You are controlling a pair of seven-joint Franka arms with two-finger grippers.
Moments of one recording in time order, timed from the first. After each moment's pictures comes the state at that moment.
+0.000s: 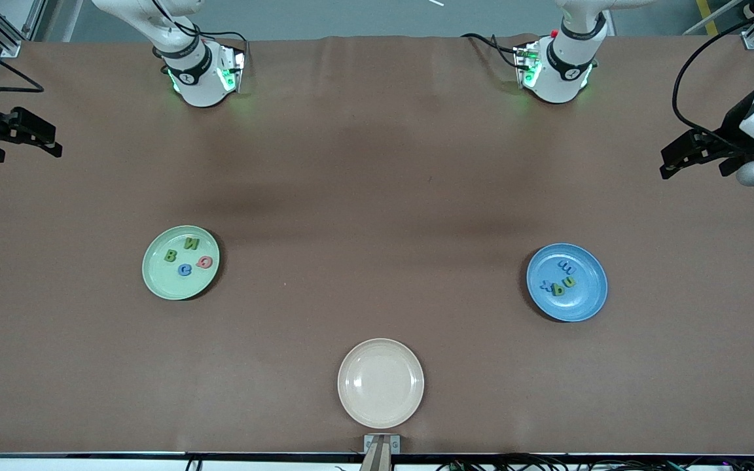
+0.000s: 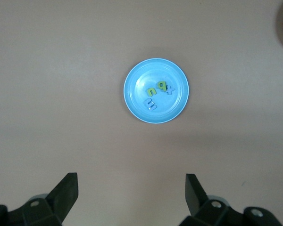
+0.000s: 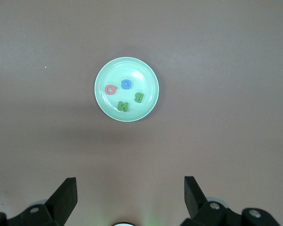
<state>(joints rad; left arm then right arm) 0.05 -0.05 -0.12 -1.64 0.00 1.61 -0.12 -0.03 -0.12 -0.04 -1.70 0.00 1.53 -0.15</state>
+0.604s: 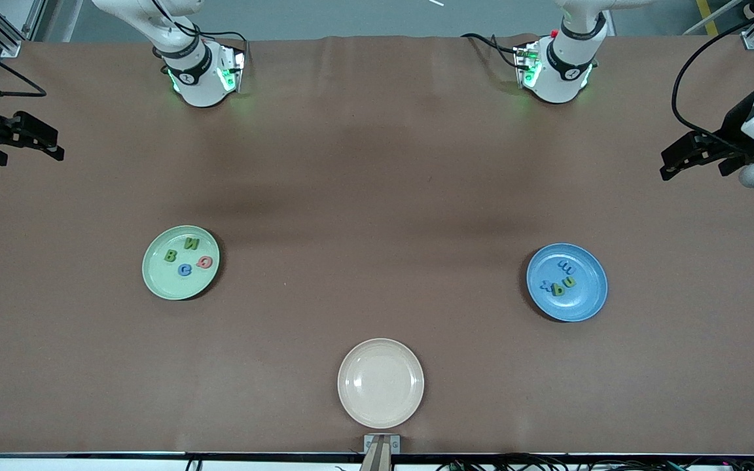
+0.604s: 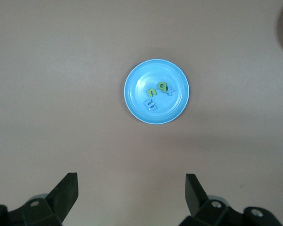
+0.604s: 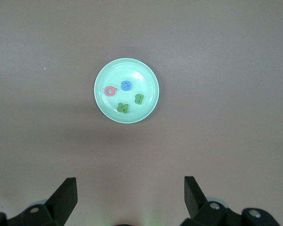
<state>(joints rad) 0.05 -0.05 -0.12 -1.64 0.00 1.61 -0.13 -0.03 -0.11 -0.04 -1.71 0.01 1.55 -0.15</state>
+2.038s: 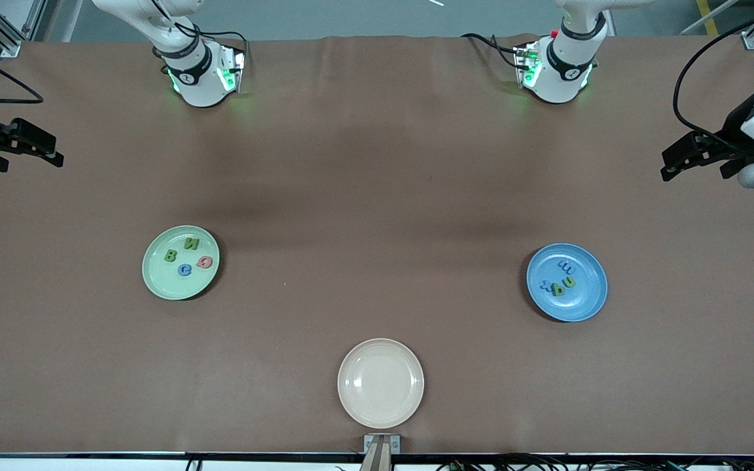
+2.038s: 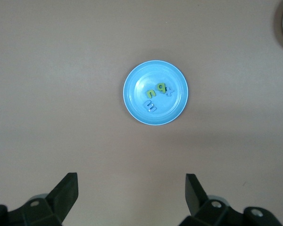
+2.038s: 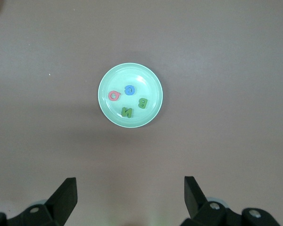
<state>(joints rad) 0.05 -0.04 -0.12 -1.63 0.00 1.61 -0.10 -0.03 -0.09 -0.05 -1.69 0.04 1.56 -0.14</state>
